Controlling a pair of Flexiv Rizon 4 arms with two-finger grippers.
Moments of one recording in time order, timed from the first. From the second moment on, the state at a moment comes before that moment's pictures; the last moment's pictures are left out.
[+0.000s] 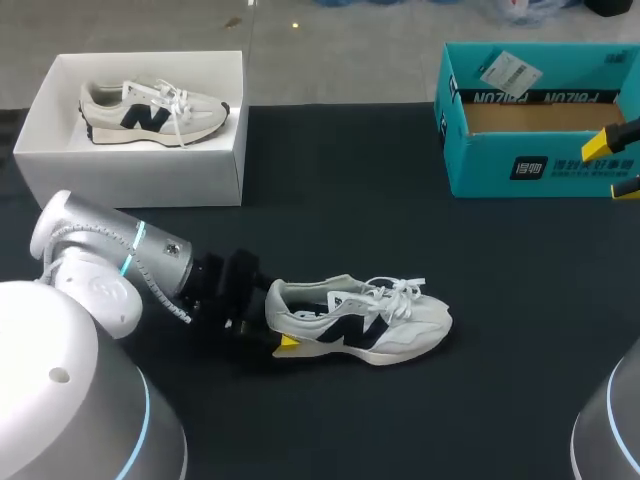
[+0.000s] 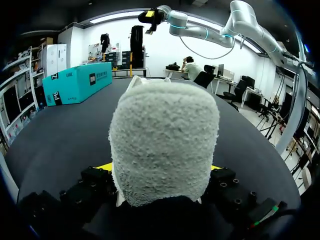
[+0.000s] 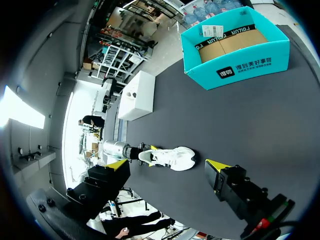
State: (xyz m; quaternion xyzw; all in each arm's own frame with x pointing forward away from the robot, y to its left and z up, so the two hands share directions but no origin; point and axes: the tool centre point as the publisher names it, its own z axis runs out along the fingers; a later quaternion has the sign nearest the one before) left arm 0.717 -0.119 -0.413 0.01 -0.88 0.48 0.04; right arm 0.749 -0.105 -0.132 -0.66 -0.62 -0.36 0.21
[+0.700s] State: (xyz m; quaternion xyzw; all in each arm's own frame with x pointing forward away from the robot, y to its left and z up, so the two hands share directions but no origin) left arm 0.722 -0.117 -0.425 -0.02 -0.90 0.43 0.07; right arm 0.749 -0.105 -0.132 -0.67 -0.62 -0.36 0.21
